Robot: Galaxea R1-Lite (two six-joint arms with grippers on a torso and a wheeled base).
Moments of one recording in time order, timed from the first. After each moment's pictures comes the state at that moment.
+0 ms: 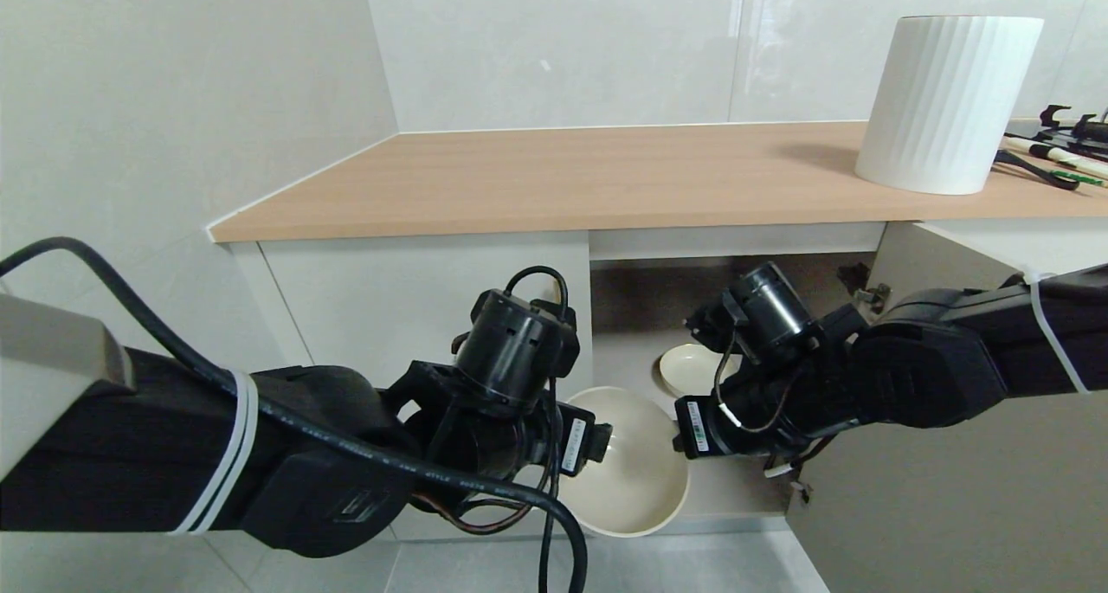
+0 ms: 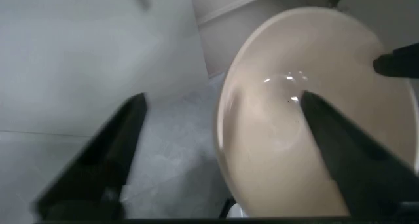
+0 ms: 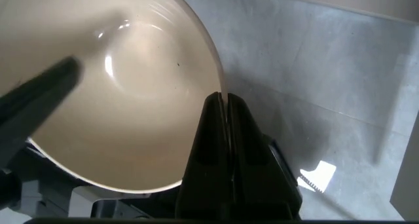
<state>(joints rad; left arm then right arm) -0.77 1.88 -1.02 -0.15 0.32 -0.23 0.65 1.94 -1.23 0.20 0.09 0.44</state>
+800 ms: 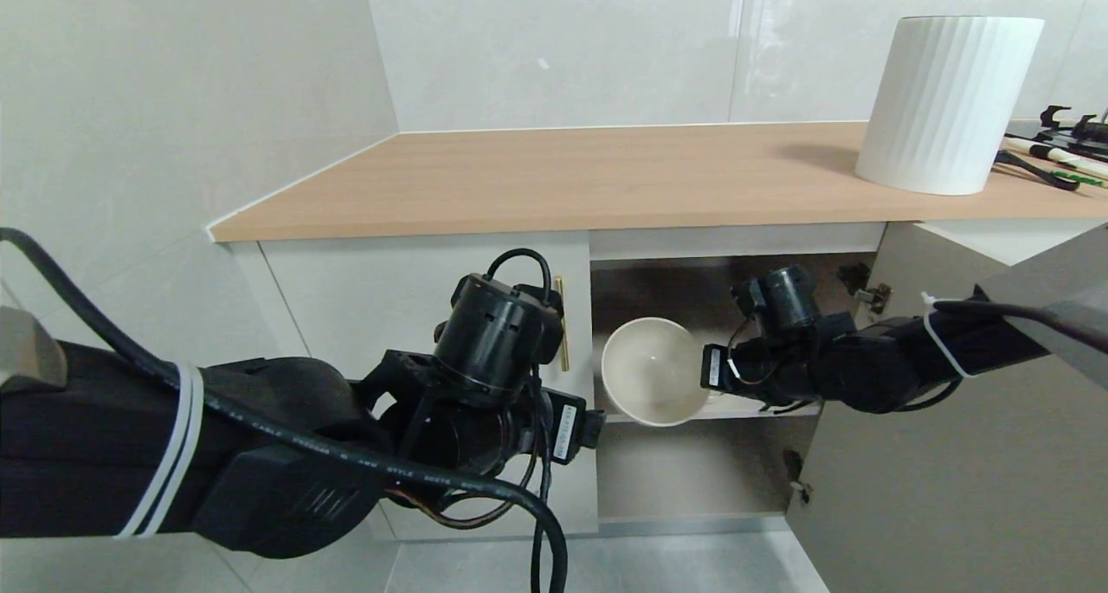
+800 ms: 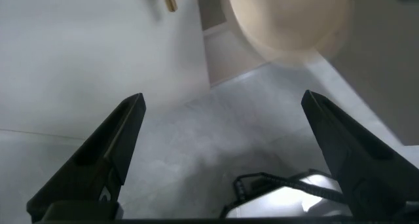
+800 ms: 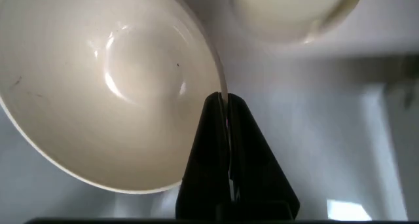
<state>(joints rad) -0.76 1.84 -1.02 -0.15 0.32 -0.25 0.44 2.13 -1.21 -0.25 -0.06 0.49</state>
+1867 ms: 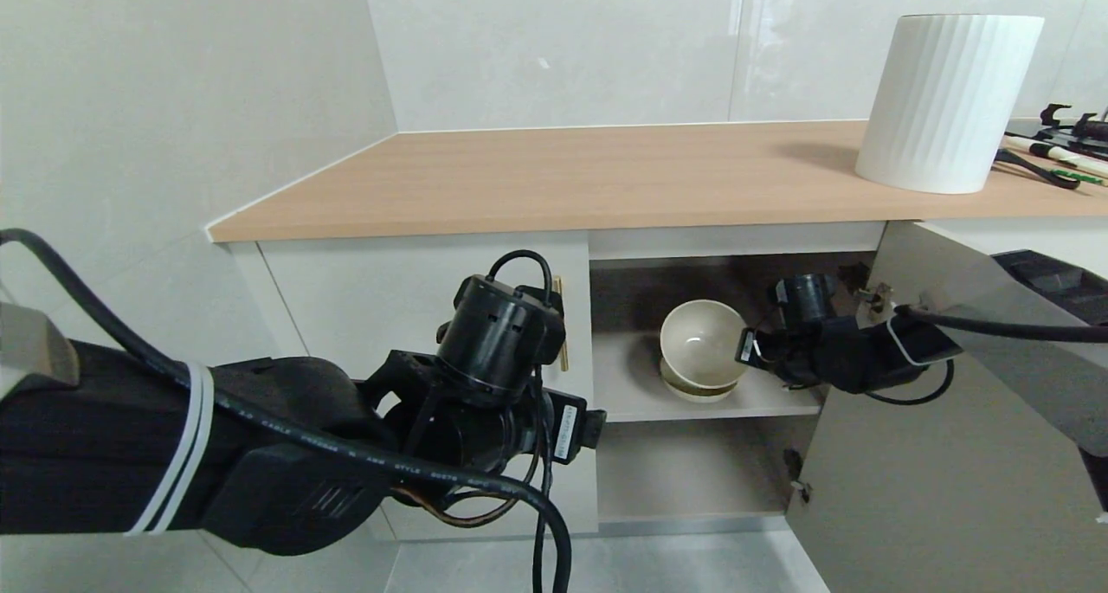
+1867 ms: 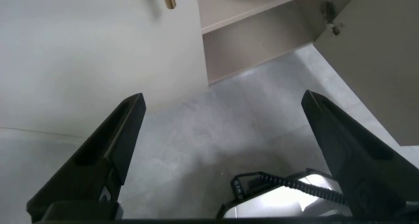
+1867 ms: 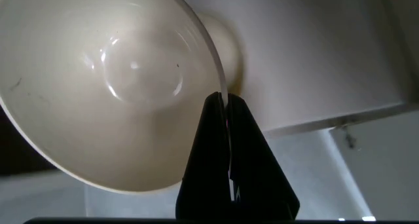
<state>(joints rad) -0.76 1.85 -1.02 -0.15 0.32 -0.26 0.25 2.38 -1.43 -0.34 -0.14 0.48</state>
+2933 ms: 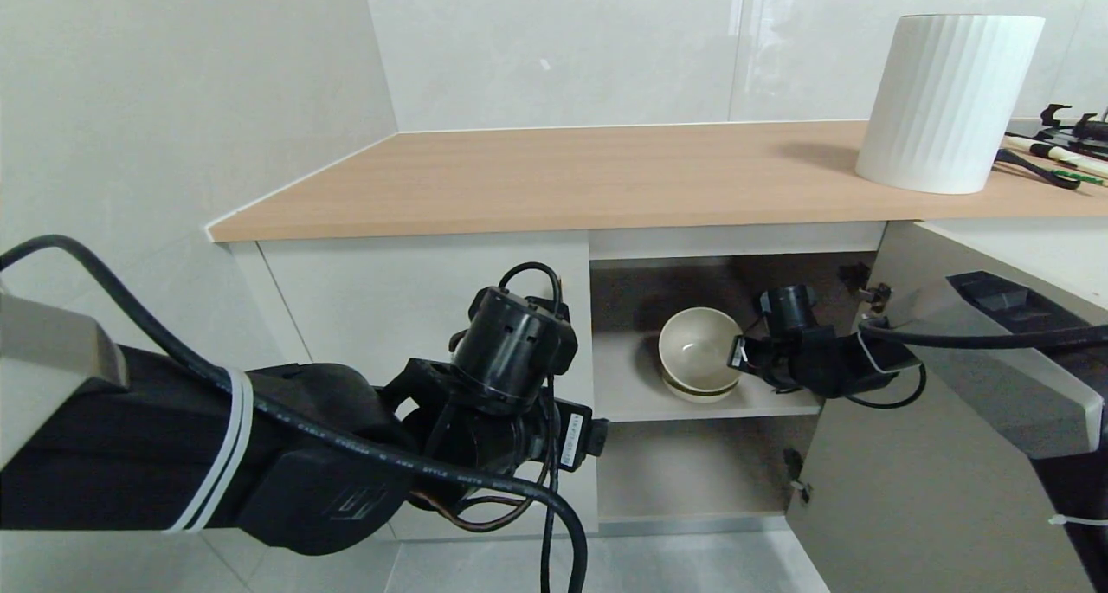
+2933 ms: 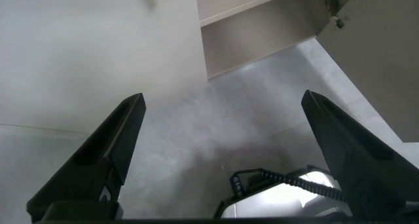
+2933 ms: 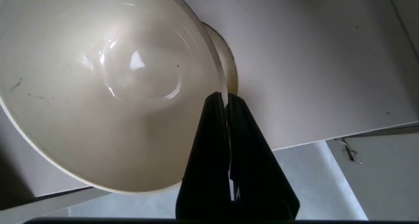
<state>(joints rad) -0.76 1.88 -1.02 -0.15 0.32 -0.27 0.24 2.49 -1.54 -0.33 -0.18 0.48</state>
